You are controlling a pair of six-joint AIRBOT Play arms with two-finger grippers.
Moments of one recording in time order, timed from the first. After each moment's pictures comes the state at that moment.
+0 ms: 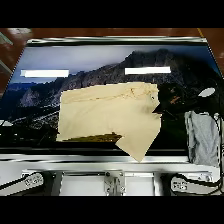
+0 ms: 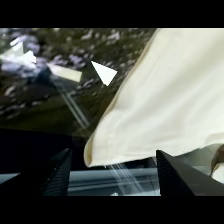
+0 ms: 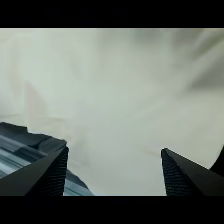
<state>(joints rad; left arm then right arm) 0.53 -1.29 0.59 0.91 -1.19 -1.24 -0.26 -1.46 1.07 -0.90 1.35 1.25</state>
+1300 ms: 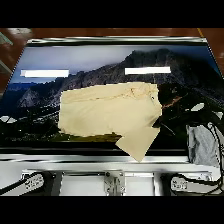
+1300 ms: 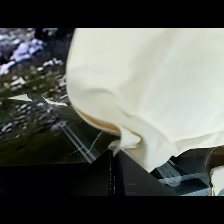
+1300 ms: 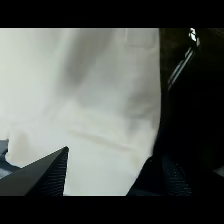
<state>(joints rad) 0.41 -1.22 0.60 0.83 -1.10 -1.19 -0.29 -1.48 0.84 -0.99 1.23 1.34</state>
